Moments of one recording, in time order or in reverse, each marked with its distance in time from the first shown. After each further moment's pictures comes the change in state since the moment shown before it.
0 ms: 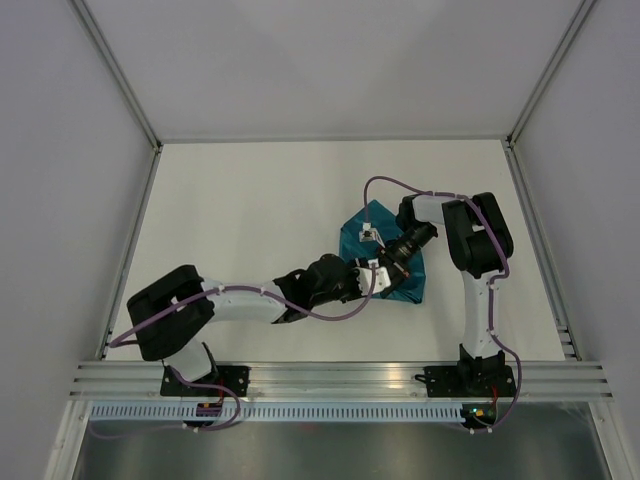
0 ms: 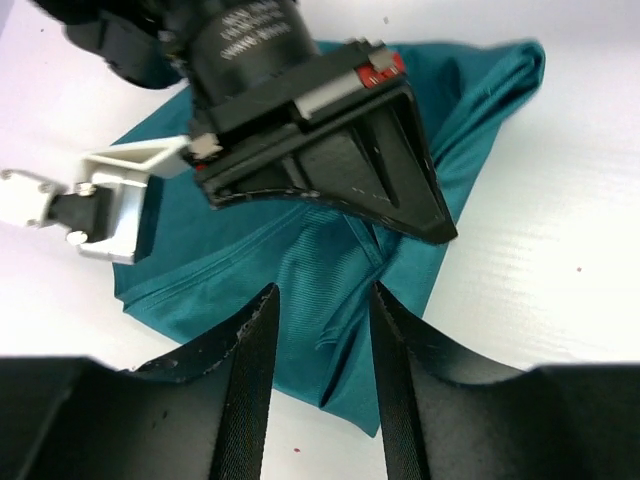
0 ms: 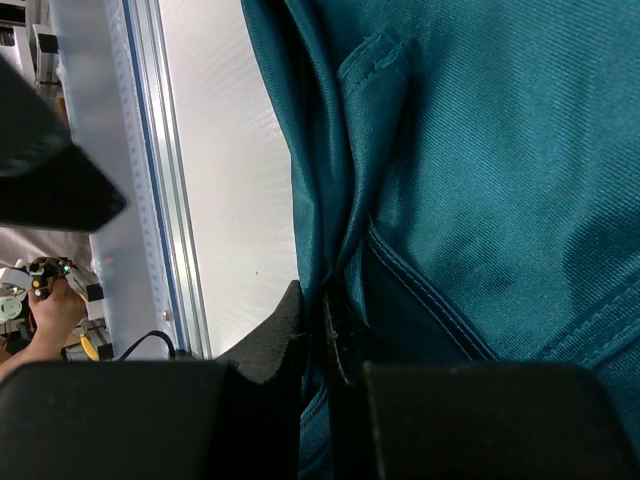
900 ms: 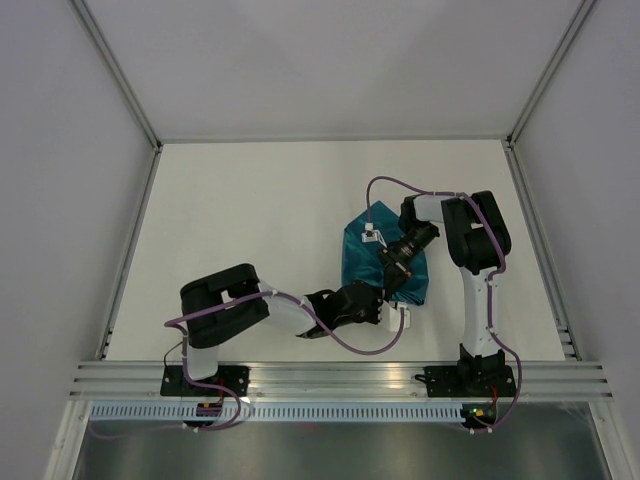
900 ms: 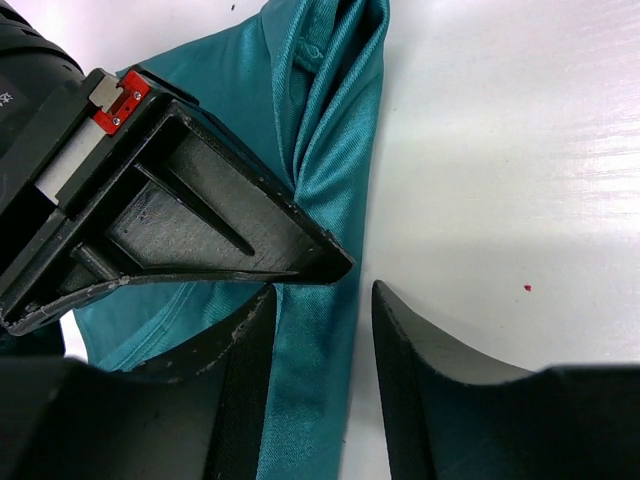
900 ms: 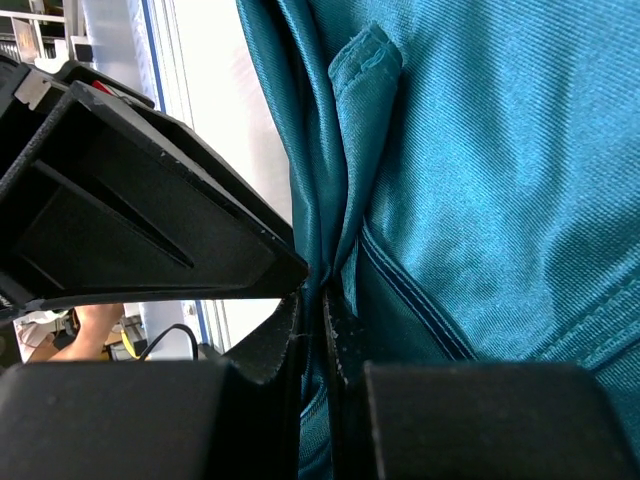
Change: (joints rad) left arm -0.154 0.293 0.064 0.116 -0.086 0.294; right arm -0.021 0.047 0.022 -0.059 -0.006 -0.001
